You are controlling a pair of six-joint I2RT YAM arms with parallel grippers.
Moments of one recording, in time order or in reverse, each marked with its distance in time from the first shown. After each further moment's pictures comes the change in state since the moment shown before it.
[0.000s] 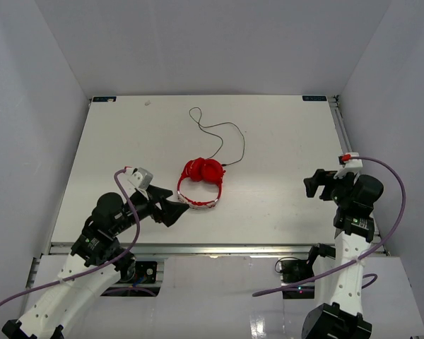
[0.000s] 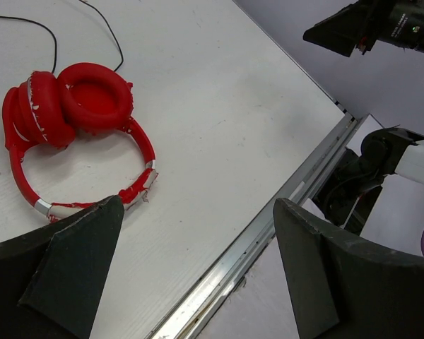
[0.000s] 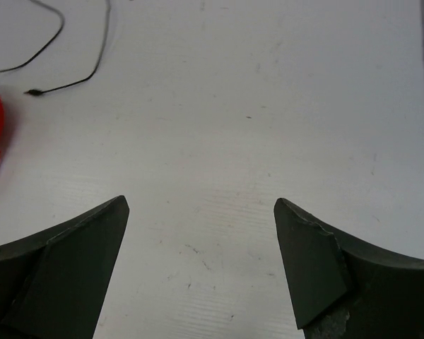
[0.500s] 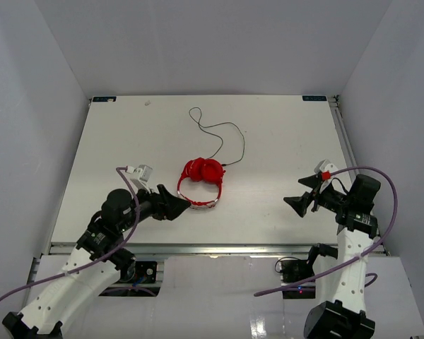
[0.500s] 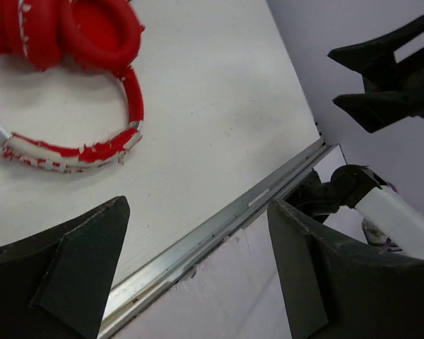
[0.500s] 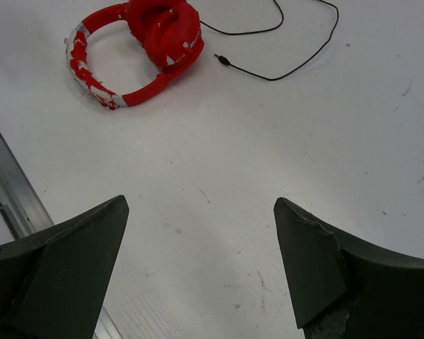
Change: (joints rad) left arm -0.005 0.079 -0.022 -0.054 -0.079 -0.332; right arm -0.001 0.051 0.061 -0.268 -0.650 -0.568
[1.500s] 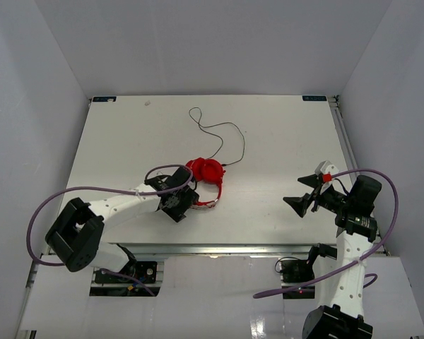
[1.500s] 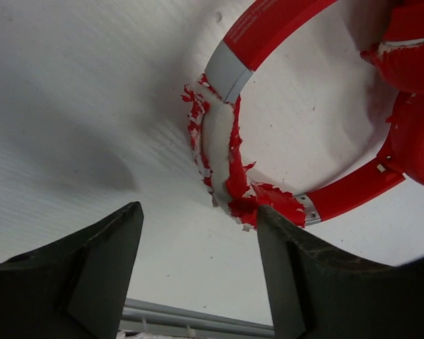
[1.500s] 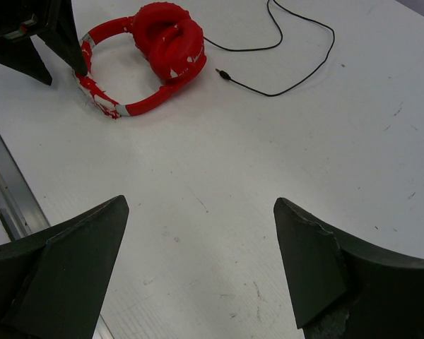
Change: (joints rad) left arm -0.171 0.944 0.301 -0.276 -0.447 -0.857; right arm 0.000 -0.043 -0.007 0.039 -0.025 0.031
